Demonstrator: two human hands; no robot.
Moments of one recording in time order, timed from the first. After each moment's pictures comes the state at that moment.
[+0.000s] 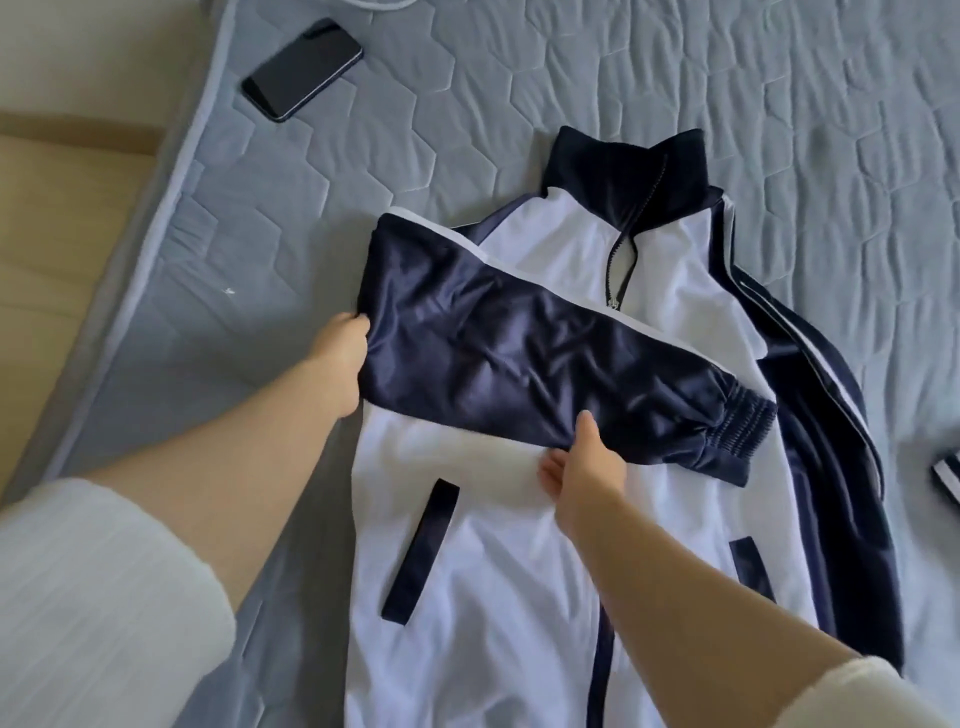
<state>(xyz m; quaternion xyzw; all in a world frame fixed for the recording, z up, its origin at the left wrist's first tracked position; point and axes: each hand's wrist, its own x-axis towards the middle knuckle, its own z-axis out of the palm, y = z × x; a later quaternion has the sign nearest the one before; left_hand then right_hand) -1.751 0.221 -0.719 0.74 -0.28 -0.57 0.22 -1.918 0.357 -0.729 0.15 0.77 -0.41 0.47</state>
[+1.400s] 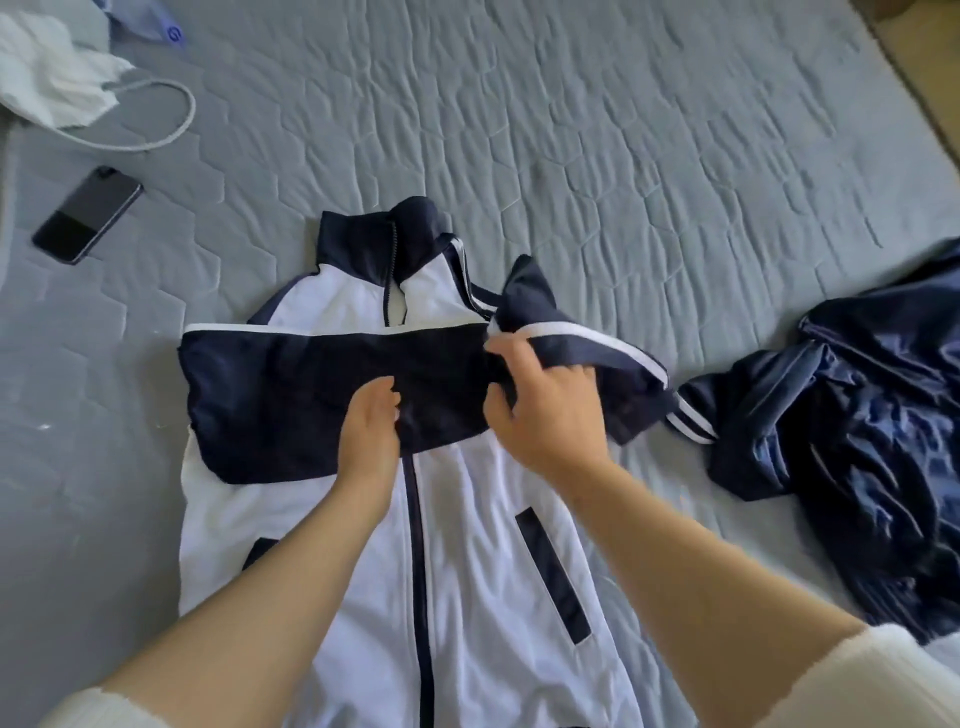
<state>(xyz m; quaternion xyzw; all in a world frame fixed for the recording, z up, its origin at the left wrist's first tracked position) -1.957 0.351 -0.665 0.64 -0.45 -0.57 0.26 -2.101 0.415 -0.614 -0.55 0.78 -0.30 0.07</state>
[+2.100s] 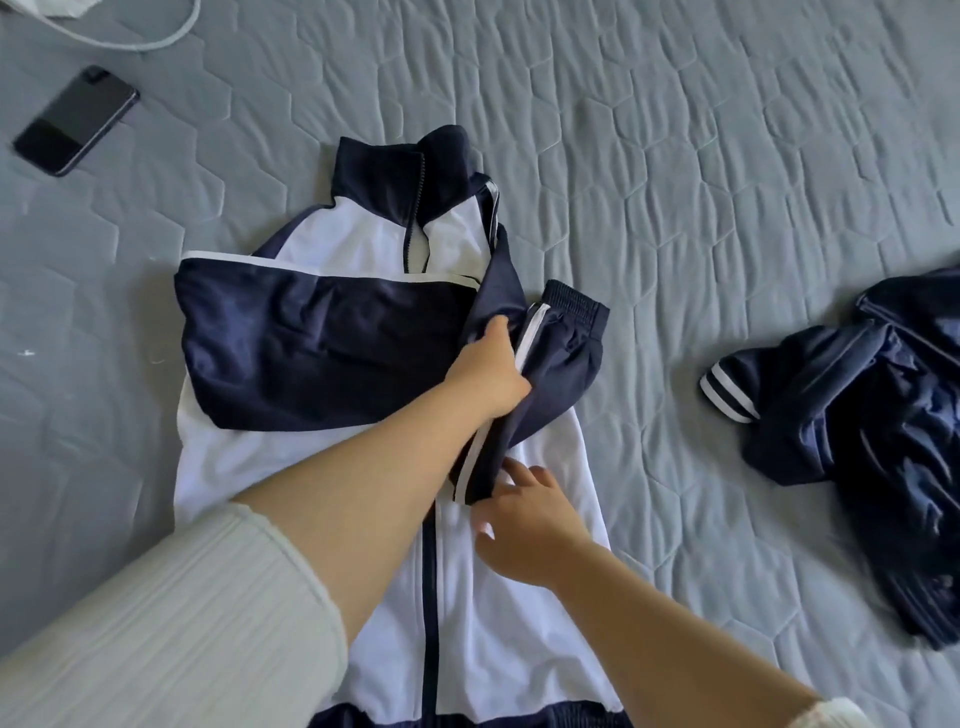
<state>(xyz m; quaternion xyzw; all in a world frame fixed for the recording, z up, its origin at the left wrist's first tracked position) -2.022 0.338 -0.670 0.52 -0.72 -0.45 -0.10 -2.045 0.478 -0.694 -0.67 0.65 0.06 0.36</state>
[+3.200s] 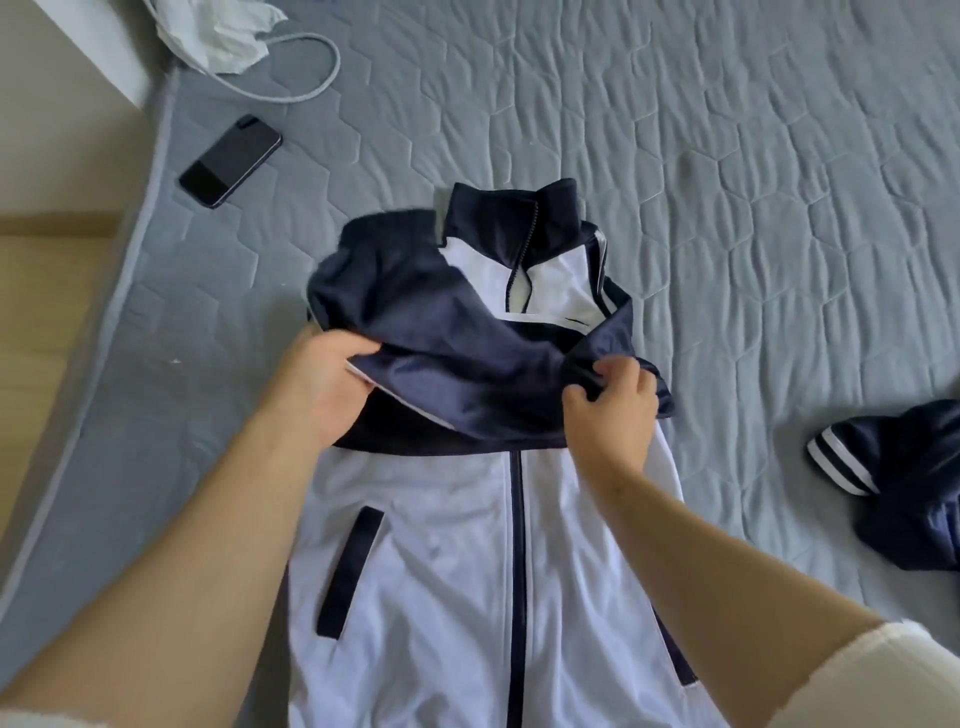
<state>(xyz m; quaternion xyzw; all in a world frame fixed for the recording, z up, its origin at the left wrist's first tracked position) -1.850 0.259 -0.619 0.57 -0.26 -0.70 0.35 -2.034 0.366 -0.675 -0.26 0.87 -0.34 0.25</state>
